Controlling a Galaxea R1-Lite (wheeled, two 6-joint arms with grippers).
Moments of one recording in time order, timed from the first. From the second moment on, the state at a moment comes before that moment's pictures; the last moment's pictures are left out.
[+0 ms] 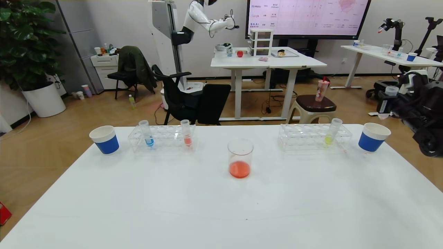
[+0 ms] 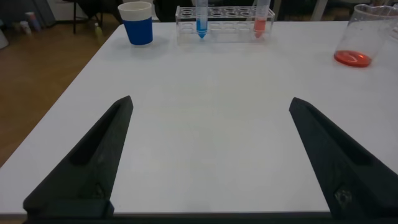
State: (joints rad) left arm 0.00 0.00 0.00 0.00 0.00 0.01; right arm -0.29 2.14 -1.22 -0.99 0.02 -0.11
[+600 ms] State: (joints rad) left arm 0.00 0.00 0.00 0.00 0.00 0.01; right arm -0.32 2.30 -1.22 -1.07 0.03 -0.10
